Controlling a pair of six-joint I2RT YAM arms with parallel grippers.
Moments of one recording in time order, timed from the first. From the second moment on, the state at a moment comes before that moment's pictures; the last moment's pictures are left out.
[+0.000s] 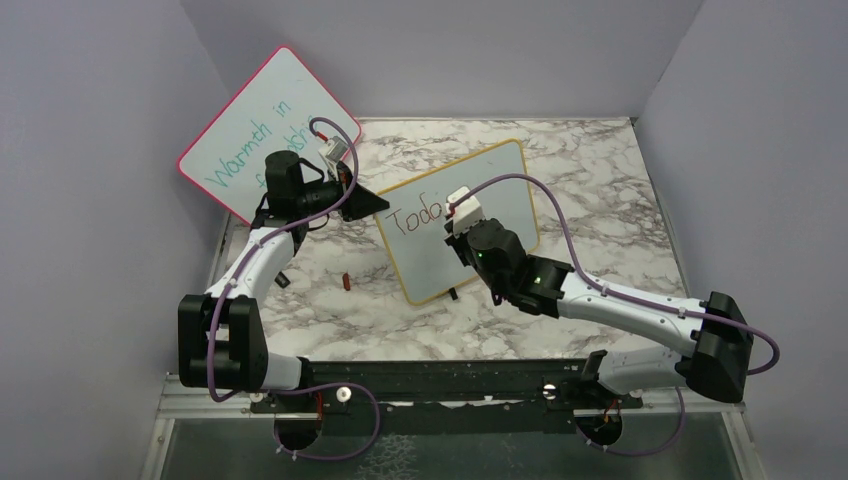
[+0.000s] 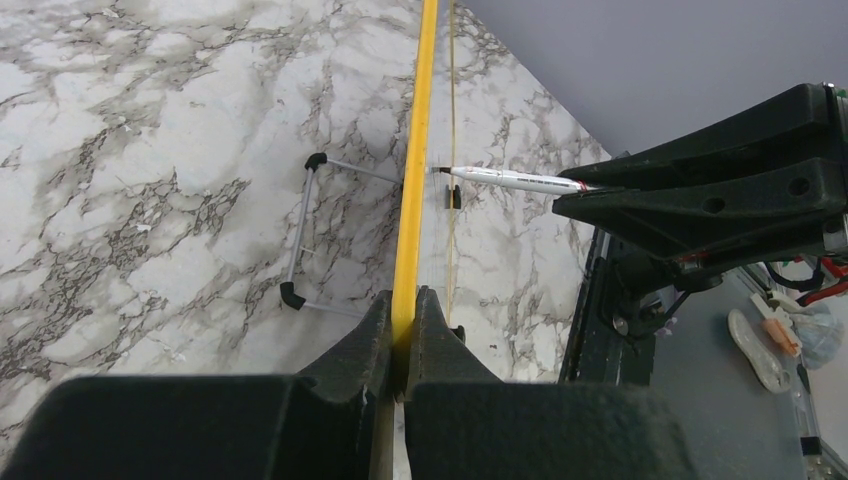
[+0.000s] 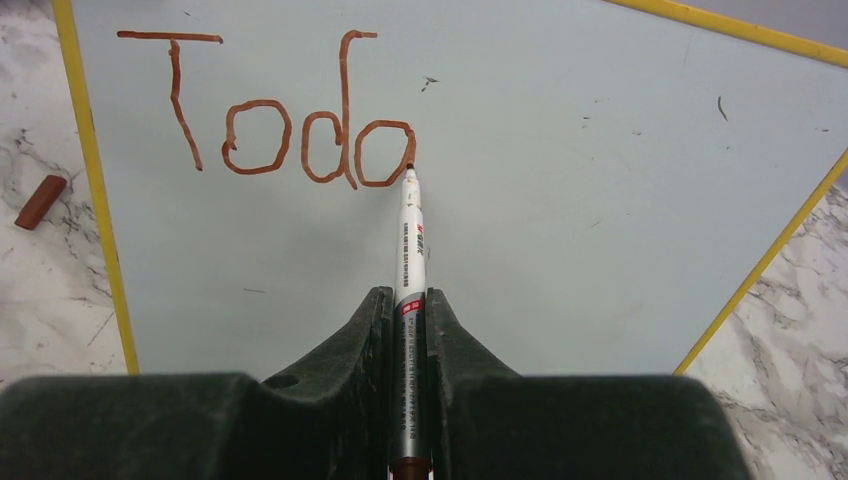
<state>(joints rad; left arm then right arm) -0.07 1.38 0.90 0.18 1.09 -0.29 1.03 1.27 0.92 0.00 0.58 -0.08</state>
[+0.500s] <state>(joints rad) -0.07 1.38 0.90 0.18 1.09 -0.29 1.03 1.26 0.91 -0.05 0.58 -0.07</state>
